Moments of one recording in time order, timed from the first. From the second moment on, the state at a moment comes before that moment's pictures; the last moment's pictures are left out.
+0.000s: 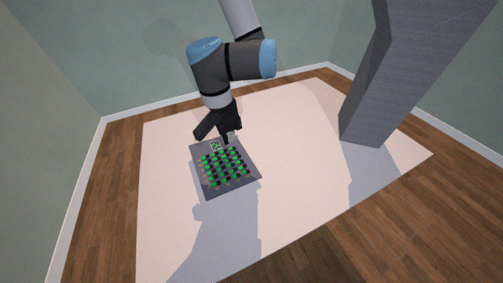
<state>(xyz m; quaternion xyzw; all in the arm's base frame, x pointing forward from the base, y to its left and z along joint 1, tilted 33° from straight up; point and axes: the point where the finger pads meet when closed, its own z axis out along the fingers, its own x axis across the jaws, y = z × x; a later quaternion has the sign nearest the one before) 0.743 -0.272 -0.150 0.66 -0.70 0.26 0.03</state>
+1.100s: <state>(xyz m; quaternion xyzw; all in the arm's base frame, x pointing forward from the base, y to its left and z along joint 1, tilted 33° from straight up) 0.735 -0.267 -0.160 0.66 -0.70 0.27 0.03</state>
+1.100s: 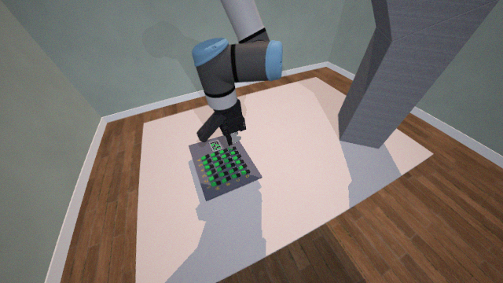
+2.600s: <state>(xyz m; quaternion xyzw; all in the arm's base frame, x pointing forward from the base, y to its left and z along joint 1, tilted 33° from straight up) 0.740 -0.273 -0.174 0.66 -0.70 0.27 0.03</state>
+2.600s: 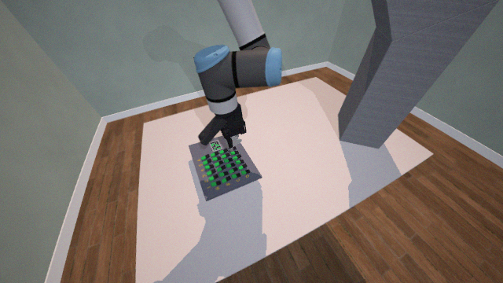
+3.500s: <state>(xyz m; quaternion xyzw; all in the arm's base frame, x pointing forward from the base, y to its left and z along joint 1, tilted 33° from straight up) 0.743 -0.278 -0.184 0.66 -0.70 0.27 0.03</state>
